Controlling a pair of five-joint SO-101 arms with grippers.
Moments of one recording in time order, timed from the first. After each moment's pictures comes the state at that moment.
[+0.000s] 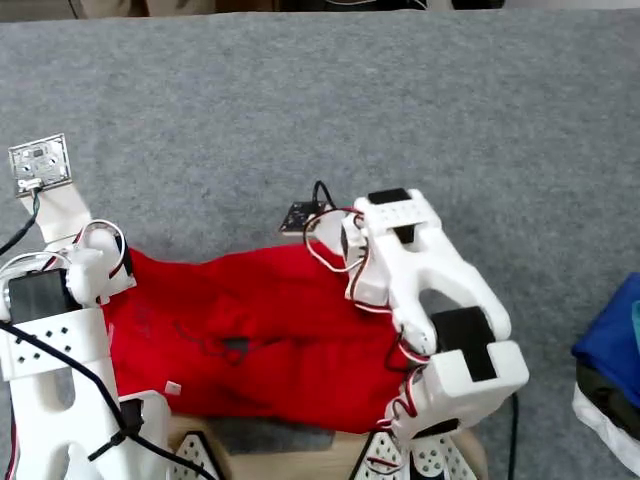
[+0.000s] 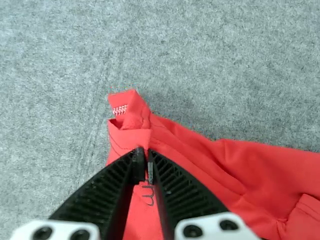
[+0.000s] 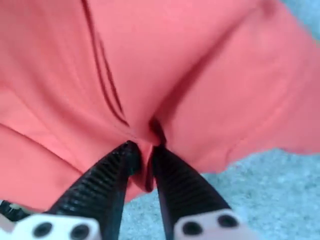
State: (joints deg) left arm -18.1 -50.5 39.9 74.7 -5.5; right arm -13.9 8.8 31.3 69.8 46.3
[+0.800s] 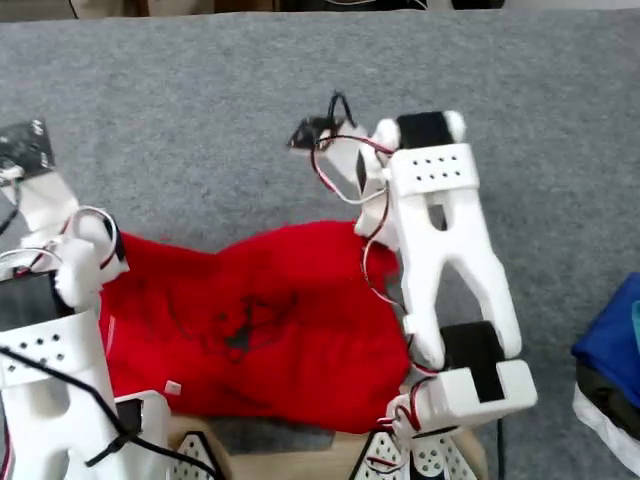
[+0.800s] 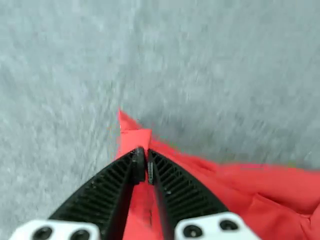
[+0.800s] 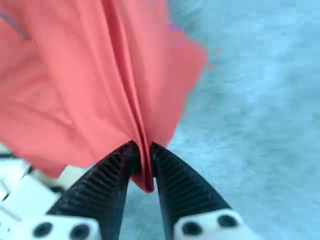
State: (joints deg) left arm -18.1 -50.4 29.9 74.7 -3.7; right arm -12.7 2.1 -8.2 100.9 40.8
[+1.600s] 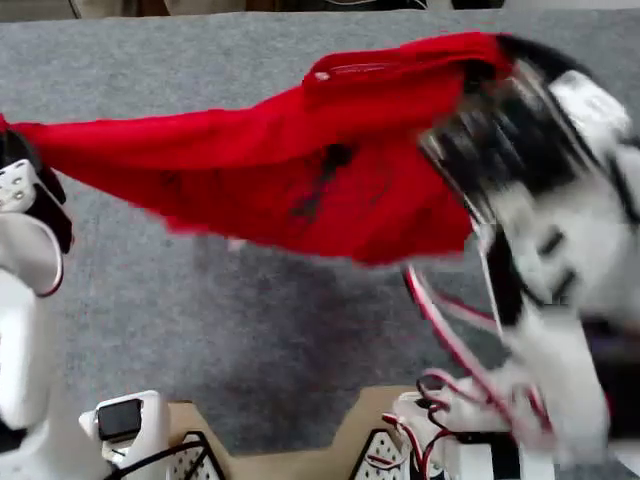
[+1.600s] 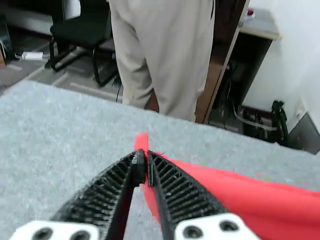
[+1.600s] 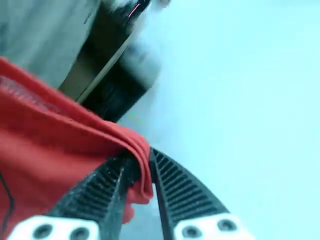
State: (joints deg) left arm -18.1 -50.5 -9.4 78.5 -2.1; right arm -5.8 -14.8 -74.4 95.5 30.9
